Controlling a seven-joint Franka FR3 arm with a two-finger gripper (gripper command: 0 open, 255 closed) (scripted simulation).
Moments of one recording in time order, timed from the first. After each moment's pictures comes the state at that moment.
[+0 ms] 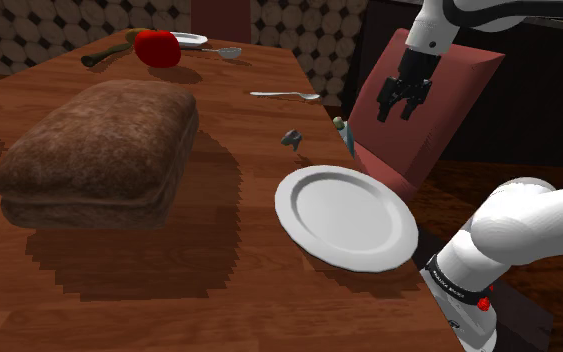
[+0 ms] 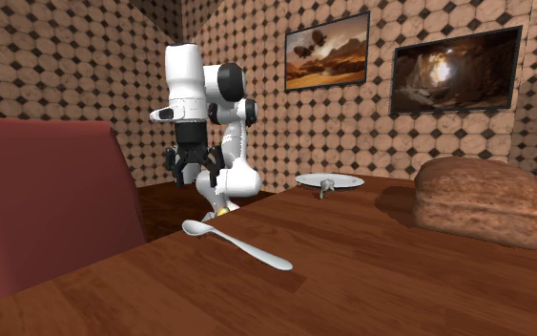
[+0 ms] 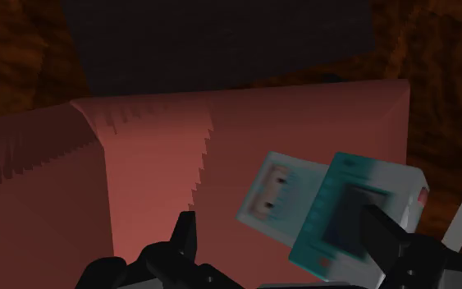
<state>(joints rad) -0.02 -0.76 -0.07 -2.44 0.01 1.67 0.13</state>
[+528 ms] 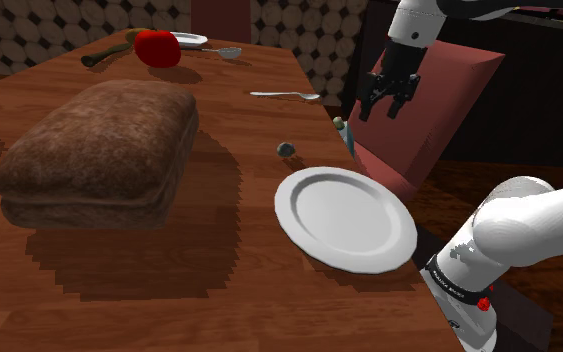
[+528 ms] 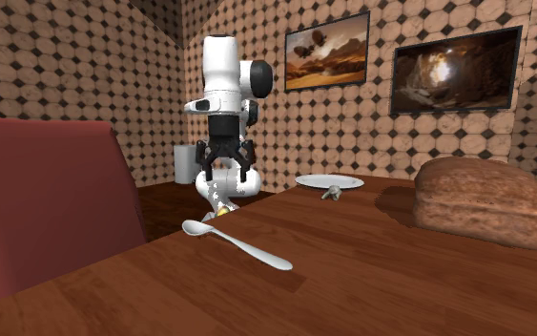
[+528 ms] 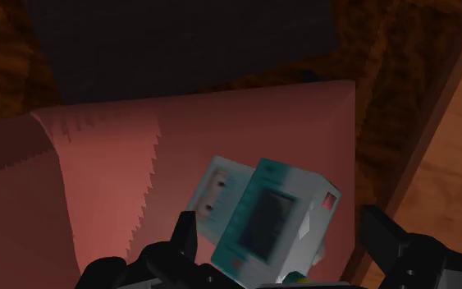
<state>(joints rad) 0.02 -0.74 0.09 -2.39 0.07 1.66 0.32</state>
